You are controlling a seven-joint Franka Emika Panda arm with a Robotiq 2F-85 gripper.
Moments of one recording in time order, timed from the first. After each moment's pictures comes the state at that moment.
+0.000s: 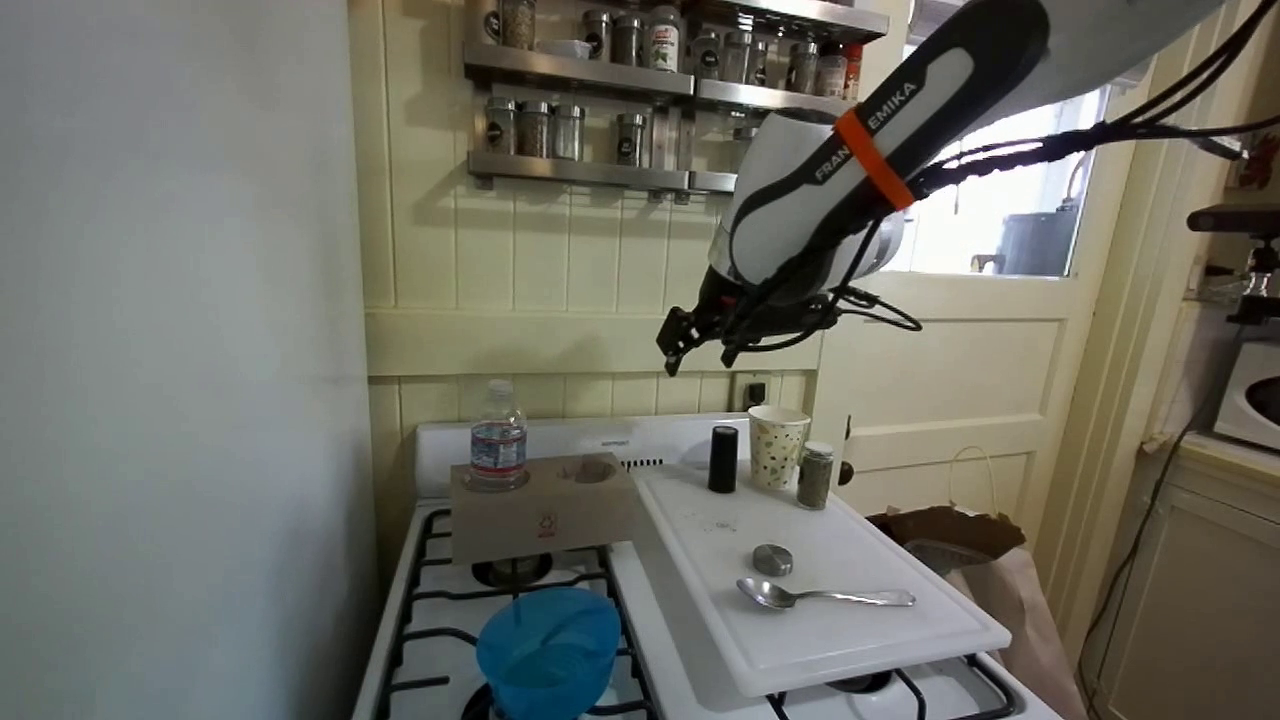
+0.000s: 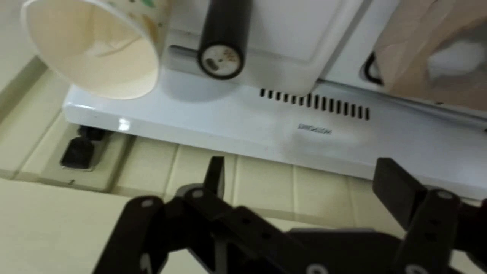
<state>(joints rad) -0.02 0.07 0.04 -2.21 -0.24 2.82 0.20</state>
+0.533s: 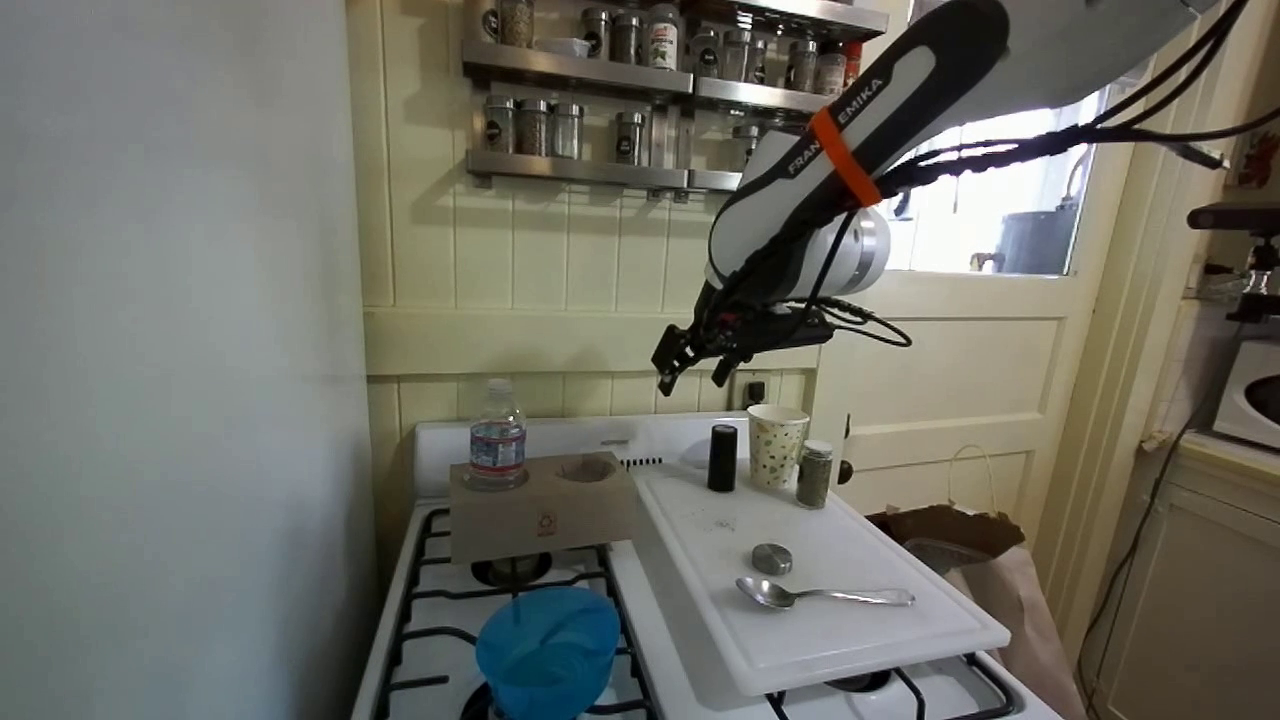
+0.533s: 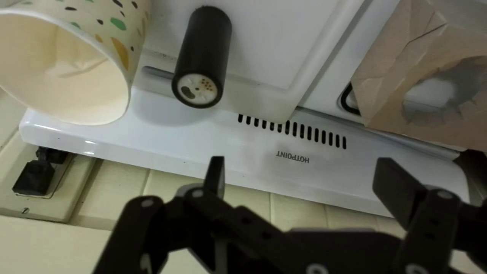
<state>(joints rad) -0.02 0.10 0.06 -2.21 -0.06 2.80 -0.02</state>
